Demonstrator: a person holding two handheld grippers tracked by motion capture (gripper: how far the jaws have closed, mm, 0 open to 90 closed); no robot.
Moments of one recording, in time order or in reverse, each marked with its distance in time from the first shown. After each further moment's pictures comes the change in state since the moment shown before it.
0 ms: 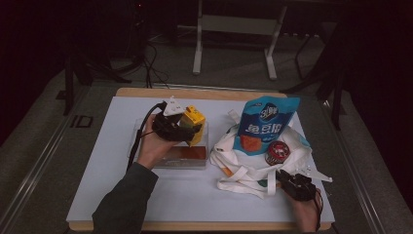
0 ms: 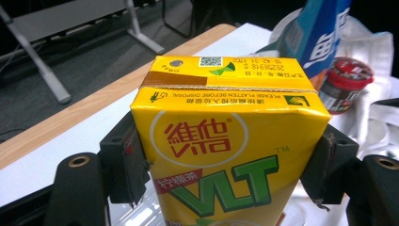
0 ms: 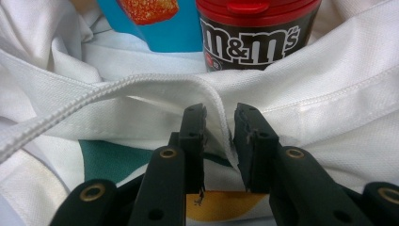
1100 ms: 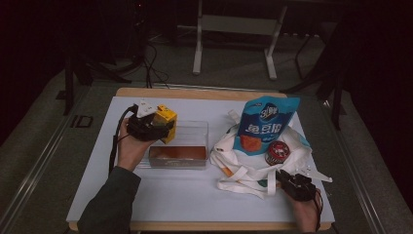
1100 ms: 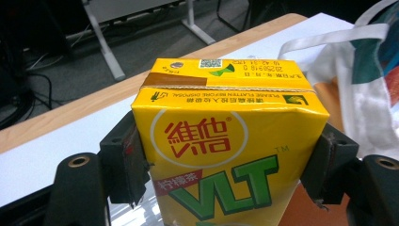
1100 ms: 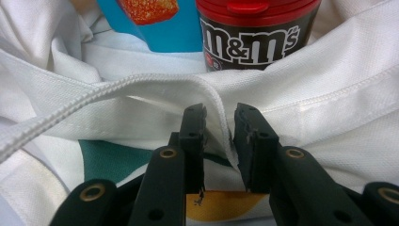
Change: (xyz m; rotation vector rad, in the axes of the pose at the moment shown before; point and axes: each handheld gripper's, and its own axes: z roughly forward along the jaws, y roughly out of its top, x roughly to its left) left arm 0.047 -0.043 -0.022 0.010 0.191 -0.100; right arm 0.000 0.000 0.000 0.000 -0.002 -0.001
